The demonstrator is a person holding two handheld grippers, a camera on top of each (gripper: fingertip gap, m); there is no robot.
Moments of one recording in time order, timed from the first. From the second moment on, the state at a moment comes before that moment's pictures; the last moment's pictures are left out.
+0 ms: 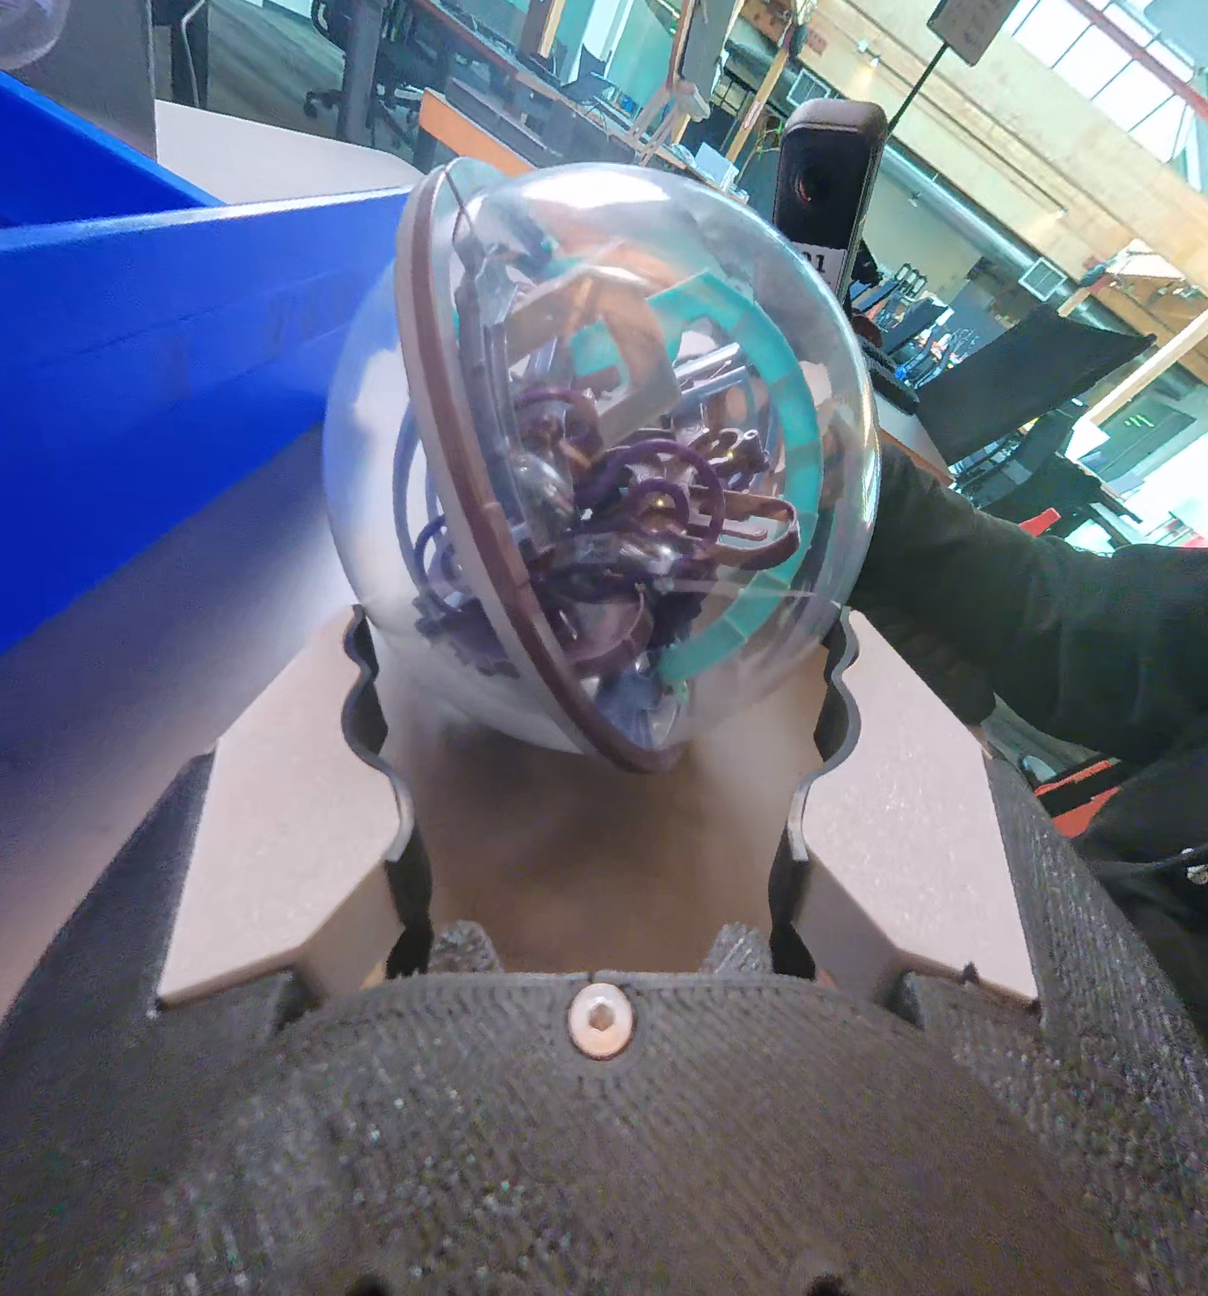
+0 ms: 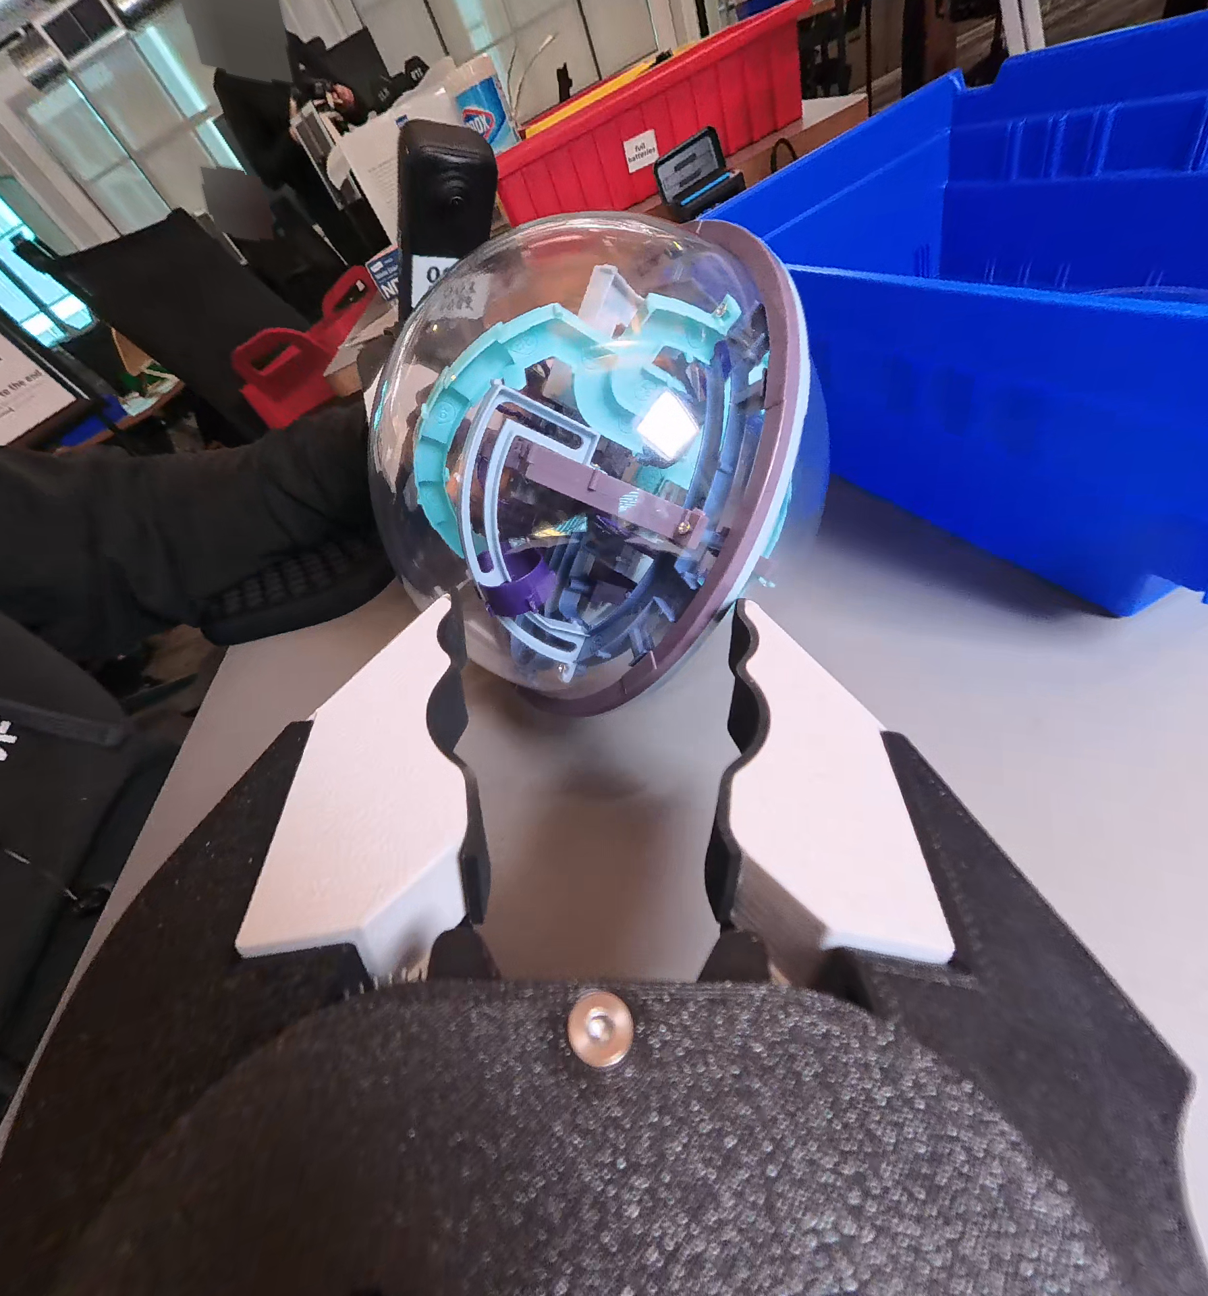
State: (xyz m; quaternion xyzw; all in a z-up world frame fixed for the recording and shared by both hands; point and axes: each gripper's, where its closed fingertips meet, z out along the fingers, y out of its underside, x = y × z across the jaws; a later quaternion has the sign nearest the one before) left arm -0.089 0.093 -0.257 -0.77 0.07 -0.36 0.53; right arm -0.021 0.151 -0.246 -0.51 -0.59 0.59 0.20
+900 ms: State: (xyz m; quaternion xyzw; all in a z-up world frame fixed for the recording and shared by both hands) left arm -0.103 0.092 -0.216 -0.73 0.03 -0.33 0.60; right arm -0.020 0.113 -0.288 -0.52 -0.65 0.54 0.11
